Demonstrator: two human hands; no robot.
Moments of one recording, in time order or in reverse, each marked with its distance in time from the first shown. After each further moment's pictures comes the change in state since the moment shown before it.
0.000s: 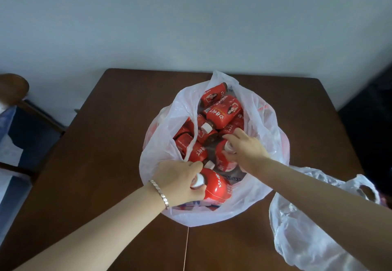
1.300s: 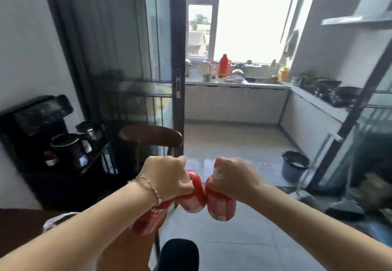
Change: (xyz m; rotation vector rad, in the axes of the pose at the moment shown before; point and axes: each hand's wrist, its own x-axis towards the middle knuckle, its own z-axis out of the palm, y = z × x) left_hand -0.199 0.392 -0.087 0.221 0.626 1.420; right_hand -0.570 -0.079 -0.085 0.031 0.707 1.568
